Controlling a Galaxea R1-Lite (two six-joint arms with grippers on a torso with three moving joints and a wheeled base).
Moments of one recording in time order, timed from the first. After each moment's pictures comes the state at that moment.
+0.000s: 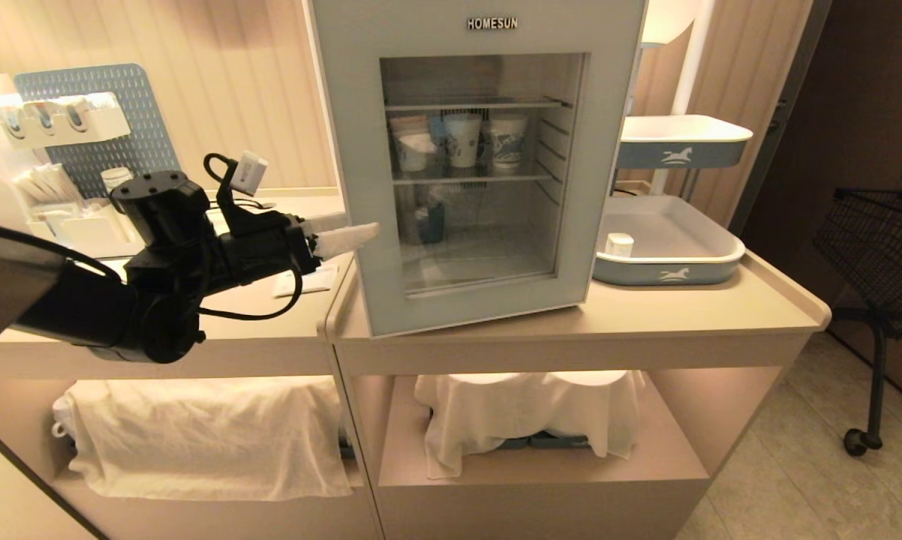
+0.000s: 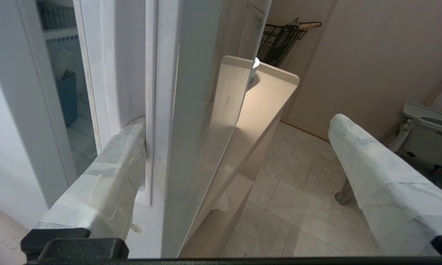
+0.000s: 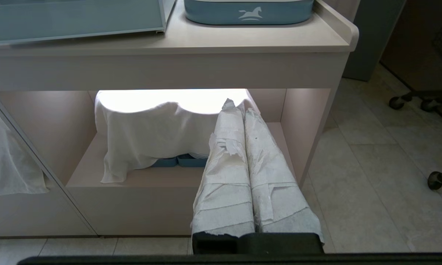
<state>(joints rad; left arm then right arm) -0.16 1.99 -1.13 -1.08 -0.97 -0.29 -0.01 0.00 0.00 -0.01 0.01 -0.04</state>
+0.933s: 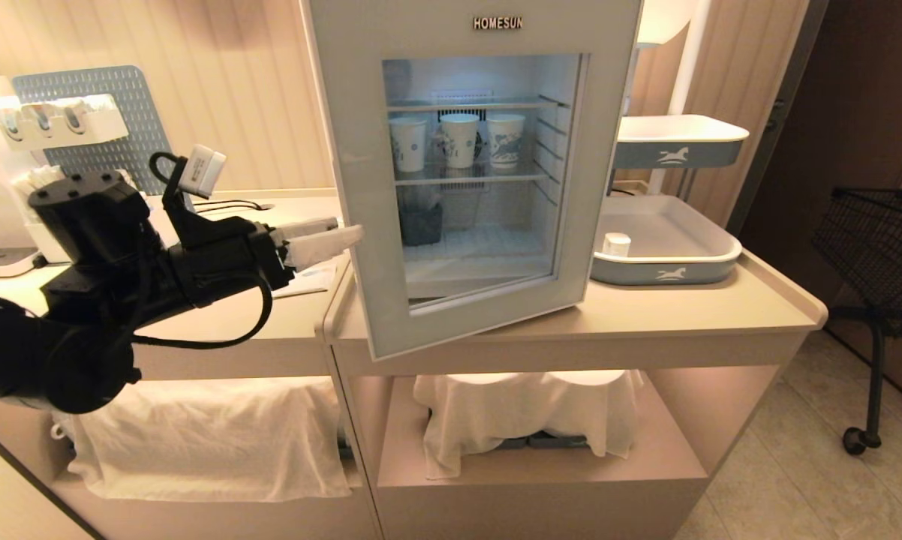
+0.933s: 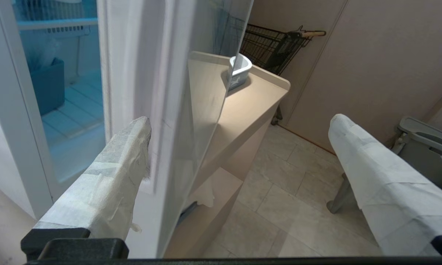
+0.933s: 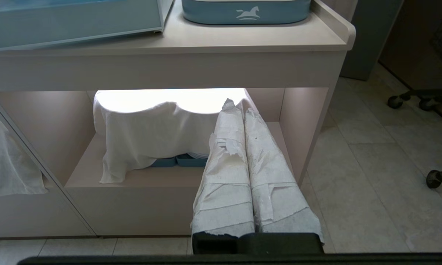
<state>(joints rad) -0.13 1.77 -0.88 -1.07 -0.86 -0.32 -0.01 0.00 0.00 -0.01 0.01 -0.04</state>
